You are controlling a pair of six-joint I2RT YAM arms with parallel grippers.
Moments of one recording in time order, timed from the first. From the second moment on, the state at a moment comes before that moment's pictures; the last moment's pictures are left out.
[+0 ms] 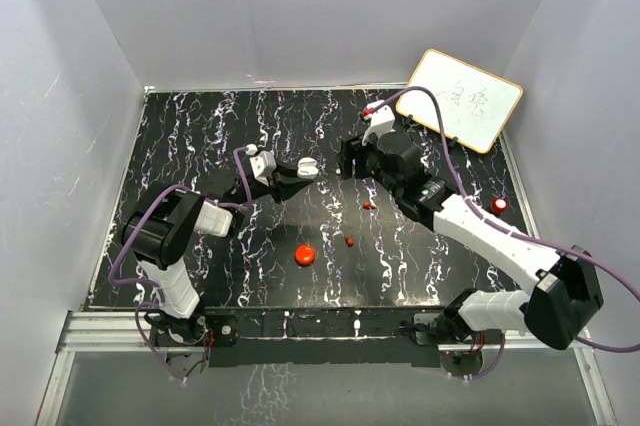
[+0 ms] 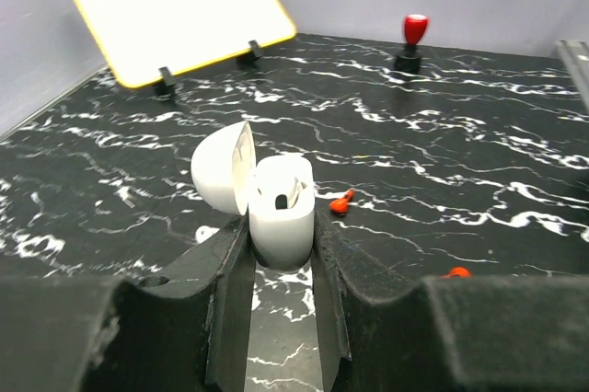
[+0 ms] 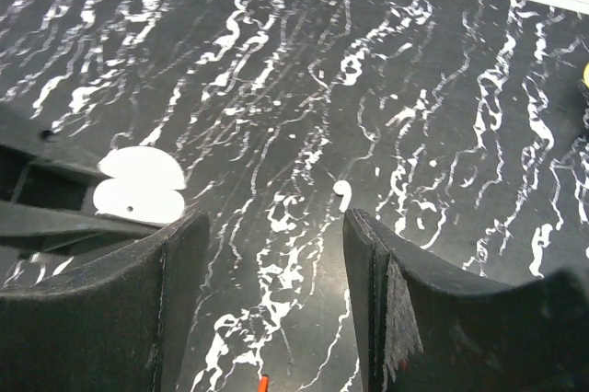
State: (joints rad) left arm -0.37 1.79 0.56 1.47 0.91 -0.15; right arm 0.68 1.24 0.97 0.00 0.16 0.16
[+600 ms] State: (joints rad) left arm -0.36 1.75 0.51 1.48 0.75 -0.09; right arm 0.55 1.82 1.29 -0.20 0.07 0.05
